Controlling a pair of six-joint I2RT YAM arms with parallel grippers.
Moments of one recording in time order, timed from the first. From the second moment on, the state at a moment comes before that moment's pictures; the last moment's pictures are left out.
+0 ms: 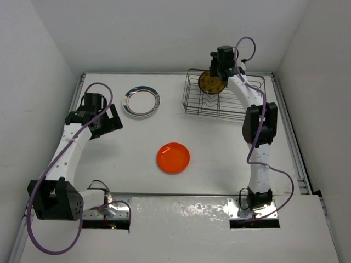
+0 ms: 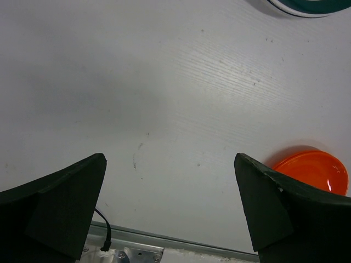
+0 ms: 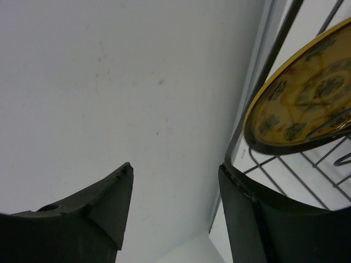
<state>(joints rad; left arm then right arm) -0.01 1.21 1.08 -0.89 -0.10 -0.40 0.21 2.25 2.02 -0.26 0.29 1.65</state>
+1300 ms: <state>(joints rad) -0.01 1.30 1.11 -0.90 -0.13 -0.39 0.11 2.37 1.99 -0.23 0.12 1.76</state>
